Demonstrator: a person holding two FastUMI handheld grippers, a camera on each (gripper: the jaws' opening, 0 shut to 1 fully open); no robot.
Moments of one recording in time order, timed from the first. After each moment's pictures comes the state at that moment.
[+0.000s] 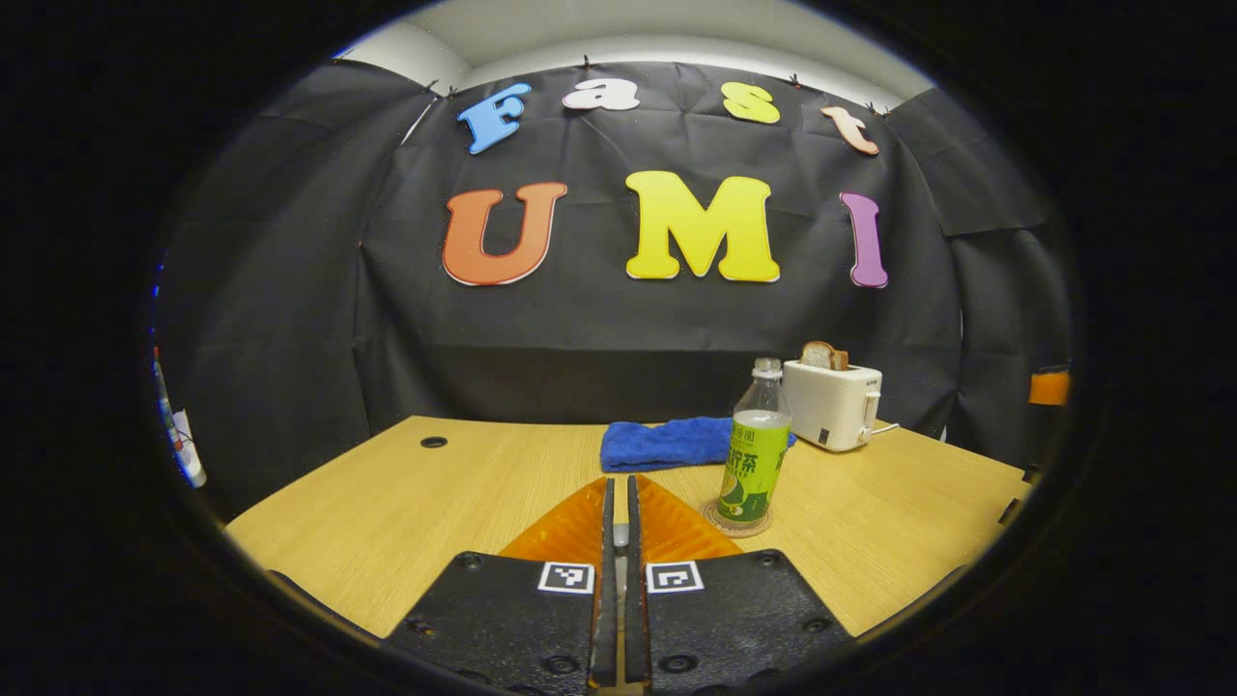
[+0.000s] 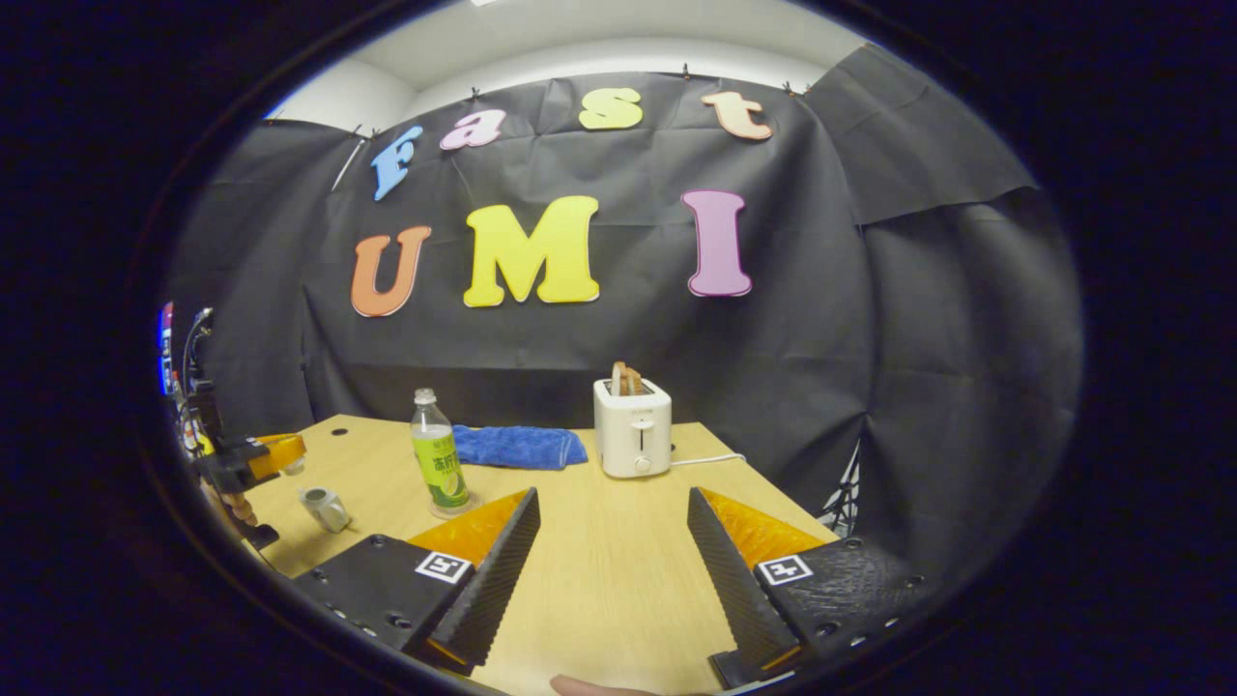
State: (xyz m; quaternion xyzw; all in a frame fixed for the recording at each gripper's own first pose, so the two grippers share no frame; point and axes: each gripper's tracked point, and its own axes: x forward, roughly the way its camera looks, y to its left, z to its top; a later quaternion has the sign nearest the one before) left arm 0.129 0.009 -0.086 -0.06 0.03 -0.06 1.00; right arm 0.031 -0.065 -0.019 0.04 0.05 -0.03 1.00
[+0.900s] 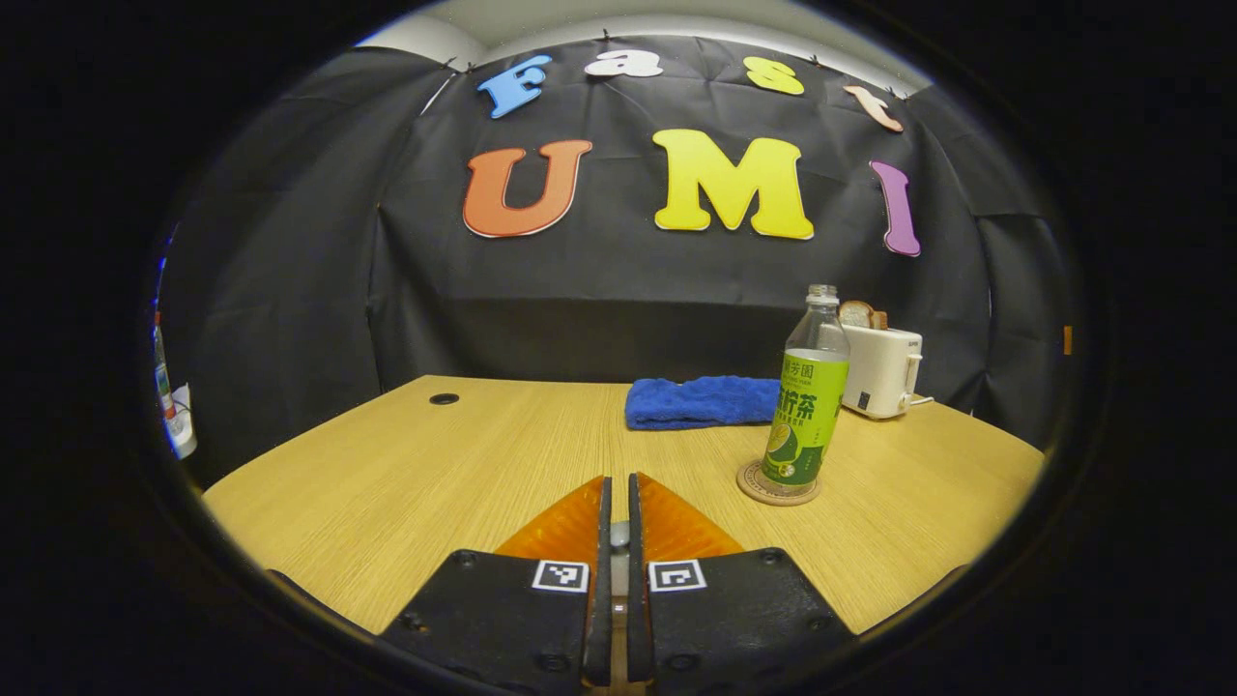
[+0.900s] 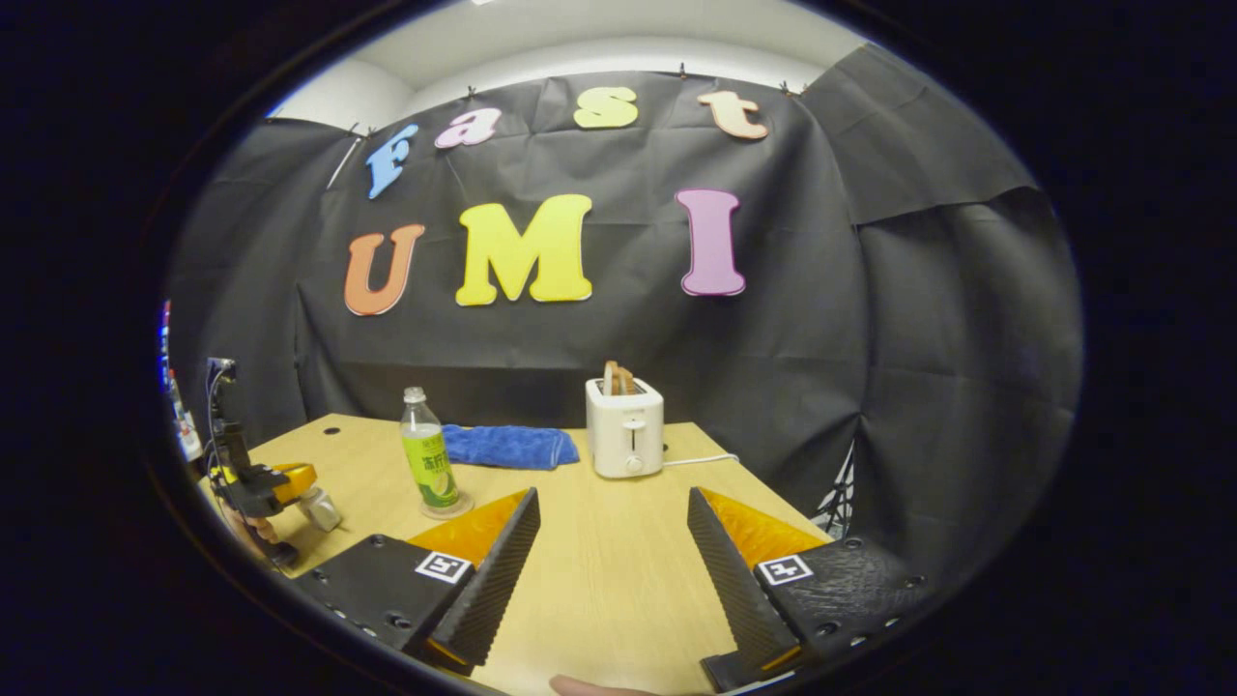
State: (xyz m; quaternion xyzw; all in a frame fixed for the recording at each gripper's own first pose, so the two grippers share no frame) left arm 0.153 0.026 -0.138 -0.07 0.06 -0.02 1.00; right arm 0.034 -0.068 -0.020 0.04 0.05 -0.04 1.00
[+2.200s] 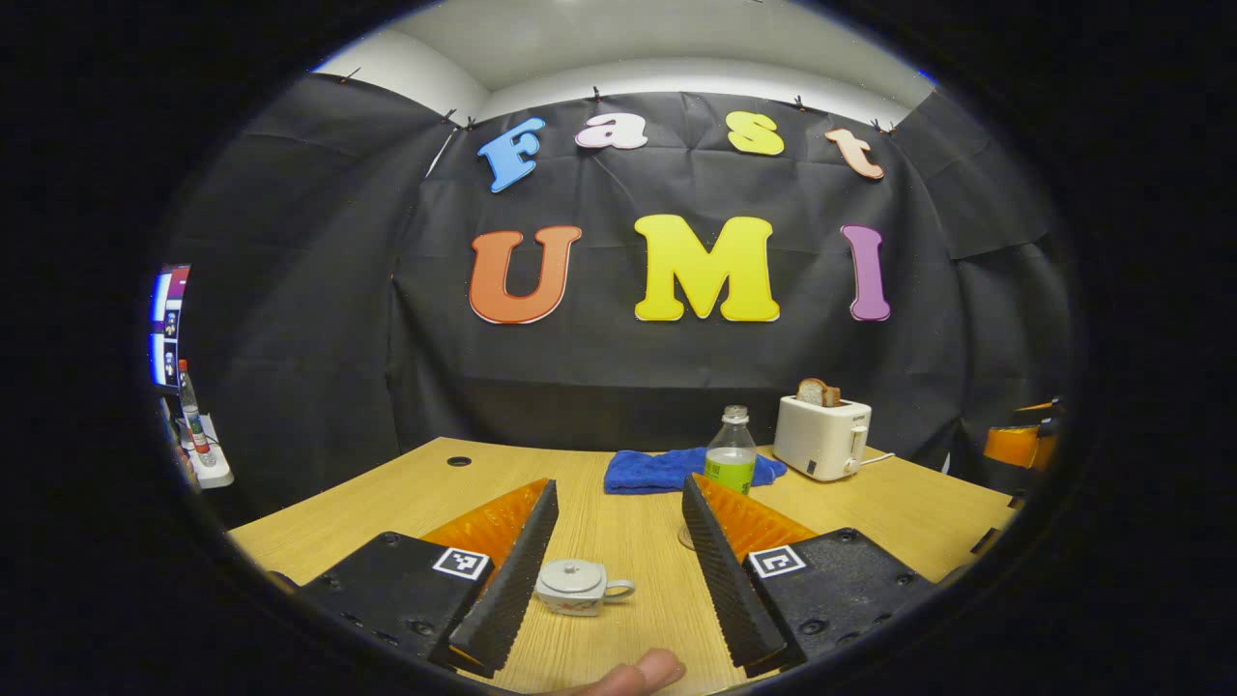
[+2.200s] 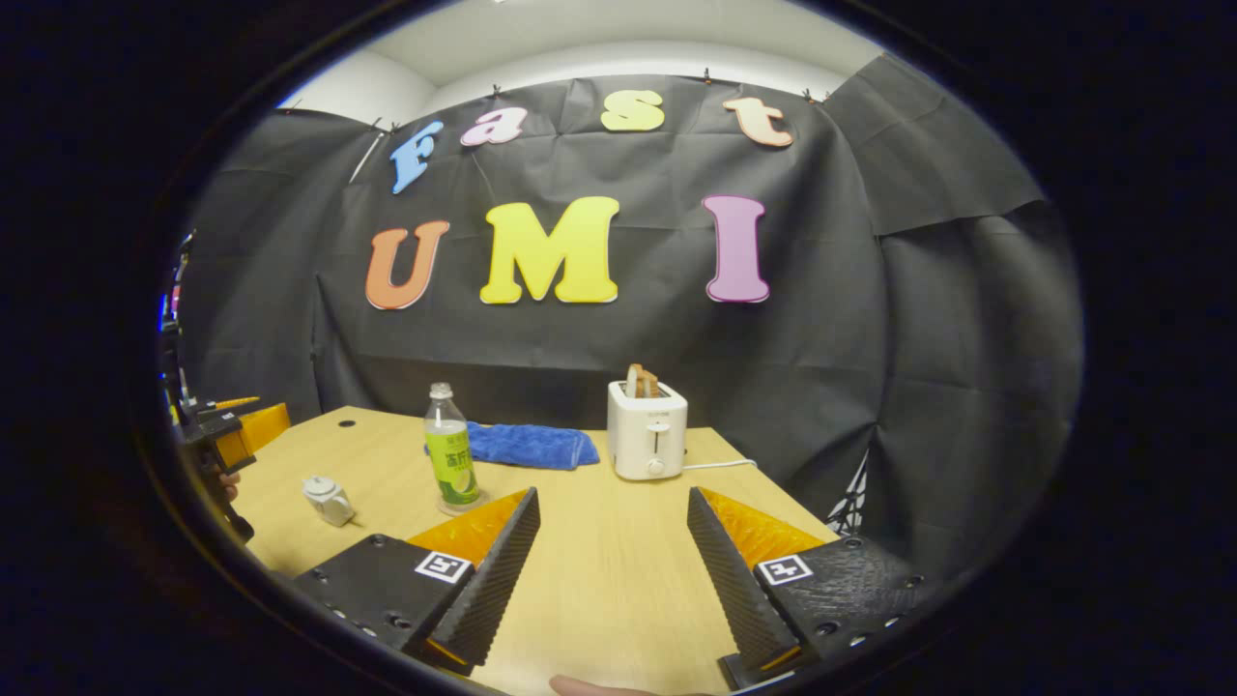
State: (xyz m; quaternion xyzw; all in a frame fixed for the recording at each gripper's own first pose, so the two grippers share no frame) left arm 0.054 -0.010 -0.015 -0.06 -0.02 -0.02 1.00; right arm 0.030 -0.036 -0.020 0.02 0.05 -0.01 1.00
